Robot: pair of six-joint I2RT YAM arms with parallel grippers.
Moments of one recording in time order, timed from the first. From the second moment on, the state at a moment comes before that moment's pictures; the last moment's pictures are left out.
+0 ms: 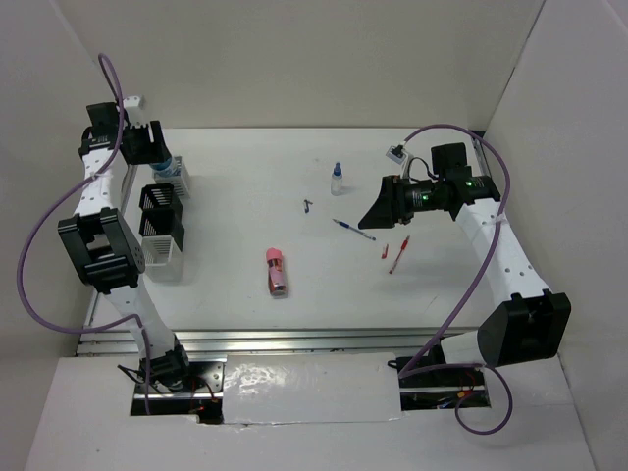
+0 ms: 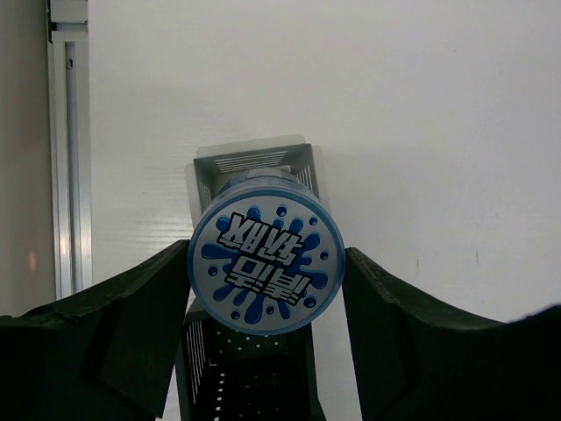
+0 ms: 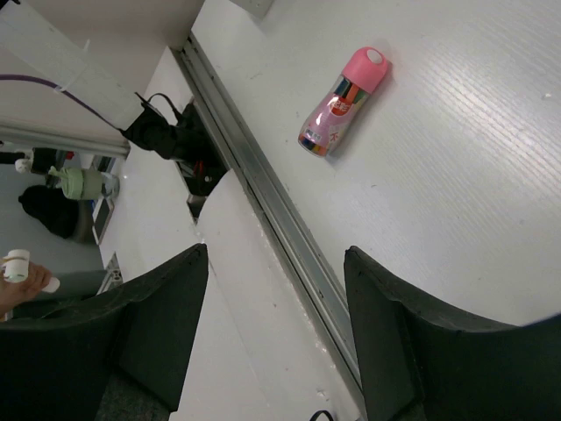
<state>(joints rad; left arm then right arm) 0.31 1.97 1.84 -0.54 0.31 0.10 0.12 1.36 1.31 -0.85 -1.03 -0.01</state>
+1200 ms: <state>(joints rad) 0.28 2.07 1.87 -0.52 0.24 0.18 0.12 1.40 1.31 -0.85 -1.02 -0.01</state>
